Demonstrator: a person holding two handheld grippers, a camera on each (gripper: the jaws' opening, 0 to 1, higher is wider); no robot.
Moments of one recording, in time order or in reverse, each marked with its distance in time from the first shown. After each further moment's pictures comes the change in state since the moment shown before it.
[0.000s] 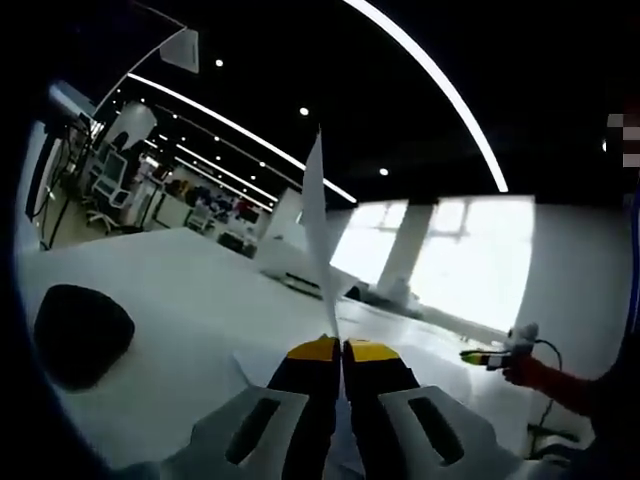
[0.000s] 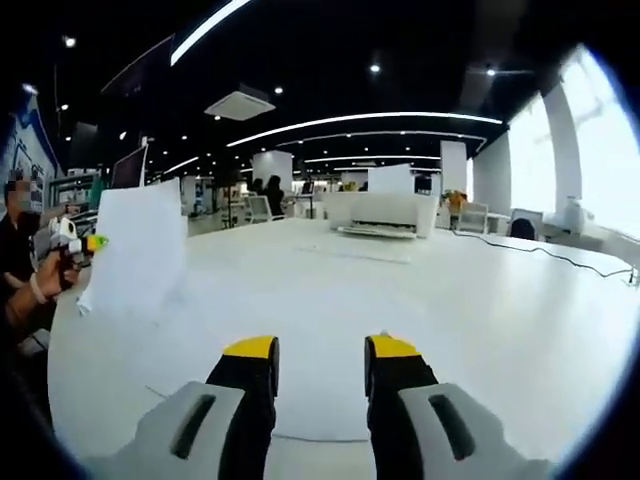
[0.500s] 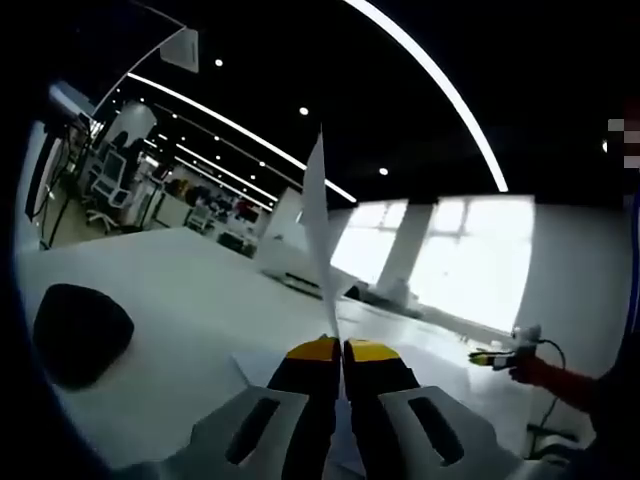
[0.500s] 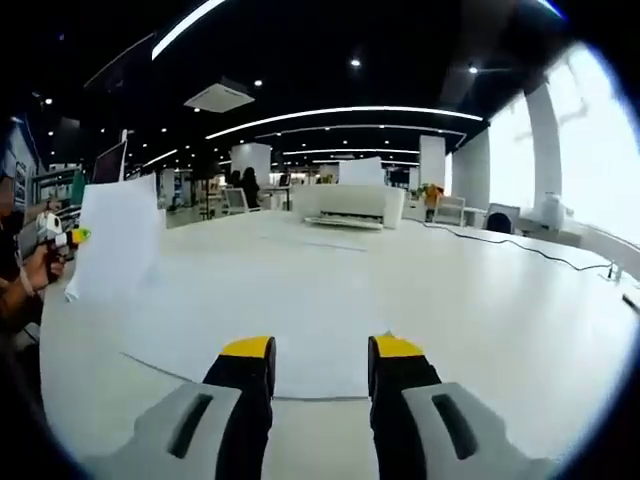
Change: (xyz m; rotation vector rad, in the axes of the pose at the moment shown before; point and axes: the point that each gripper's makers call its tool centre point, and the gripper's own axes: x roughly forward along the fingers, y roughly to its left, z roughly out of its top) left arm 0.000 0.002 0.000 0.001 0.002 -0.001; right arm -0.029 -0.045 -0.011 -0.004 0.037 -0.092
